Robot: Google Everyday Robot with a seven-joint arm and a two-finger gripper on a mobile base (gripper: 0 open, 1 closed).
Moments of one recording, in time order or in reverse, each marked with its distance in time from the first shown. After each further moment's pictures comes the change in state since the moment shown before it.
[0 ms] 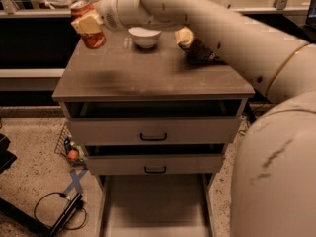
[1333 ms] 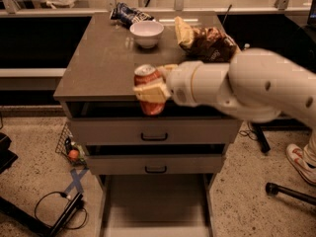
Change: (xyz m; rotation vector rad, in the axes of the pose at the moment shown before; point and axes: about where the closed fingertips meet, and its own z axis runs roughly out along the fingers) arm 0.134 0.090 -0.196 0.118 0.114 0.149
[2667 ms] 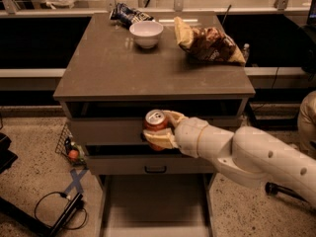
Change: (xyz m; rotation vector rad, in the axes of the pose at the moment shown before) arm 0.124 0.025 0.014 0.027 -0.137 -0.045
